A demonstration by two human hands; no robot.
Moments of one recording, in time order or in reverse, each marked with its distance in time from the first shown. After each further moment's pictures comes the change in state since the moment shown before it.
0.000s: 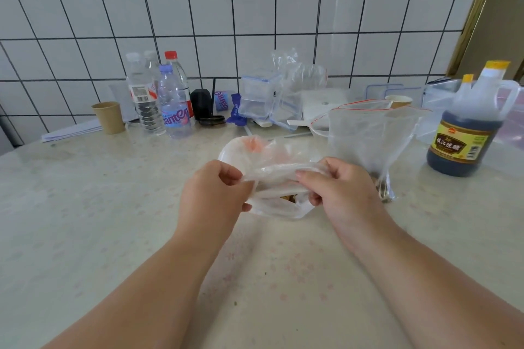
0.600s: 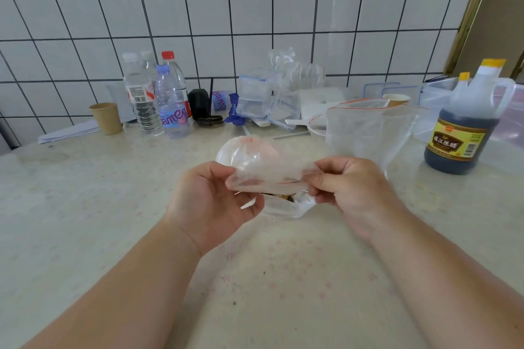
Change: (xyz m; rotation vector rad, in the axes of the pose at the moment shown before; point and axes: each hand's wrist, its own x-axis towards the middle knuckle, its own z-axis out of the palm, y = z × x) left_hand 0.007 0.008 -0.013 -1.116 -0.596 -0.518; right_hand 0.010 -0.005 -0.016 0.213 -0.082 0.164
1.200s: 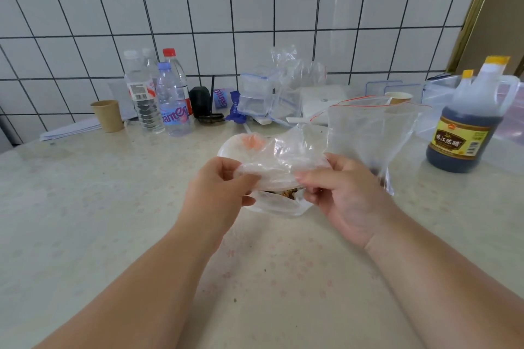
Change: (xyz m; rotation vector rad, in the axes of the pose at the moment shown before) left_hand 0.010 -0.015 -0.006 0.859 0.435 0.420; right_hand -0.002 0.004 0.012 0.301 -0.204 -0.017
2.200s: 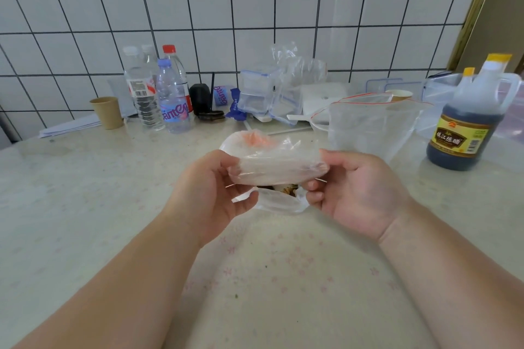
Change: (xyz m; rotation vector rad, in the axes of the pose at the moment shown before) left_hand 0.001 0.015 -0.013 -0.613 -0.273 -0.302; right_hand -0.004 -0.017 -0.002 0.295 -0.019 0.284
